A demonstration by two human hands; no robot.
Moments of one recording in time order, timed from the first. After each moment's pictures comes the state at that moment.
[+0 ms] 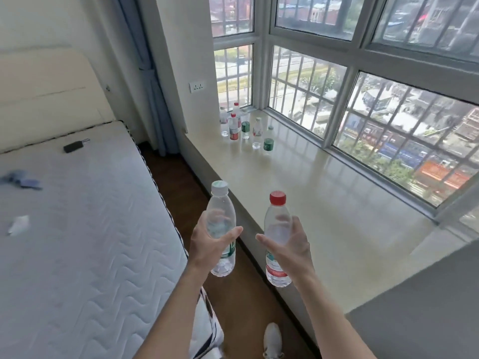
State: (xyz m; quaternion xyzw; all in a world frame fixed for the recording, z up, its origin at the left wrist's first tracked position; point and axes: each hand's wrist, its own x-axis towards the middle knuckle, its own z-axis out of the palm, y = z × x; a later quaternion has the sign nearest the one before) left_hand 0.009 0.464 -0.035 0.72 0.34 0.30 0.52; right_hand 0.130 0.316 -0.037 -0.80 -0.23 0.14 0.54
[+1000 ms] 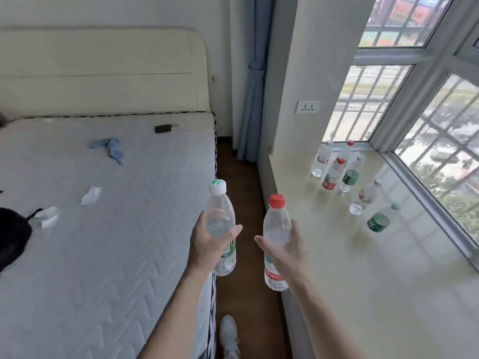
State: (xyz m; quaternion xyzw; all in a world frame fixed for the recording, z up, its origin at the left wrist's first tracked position) left_hand 0.131 0.800 -0.030 0.56 0.54 0.41 0.47; right_hand 0.295 0.735 -0.056 -0.72 -0.40 0.28 0.50
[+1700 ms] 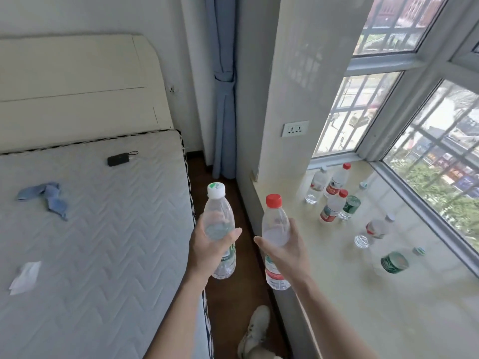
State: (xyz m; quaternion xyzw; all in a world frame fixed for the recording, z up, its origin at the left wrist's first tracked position) left_hand 0.222 1.089 -0.034 0.61 0.49 0.36 0.51; right_hand 0.379 1.002 -0.056 -0.76 -0.35 0.25 0.50
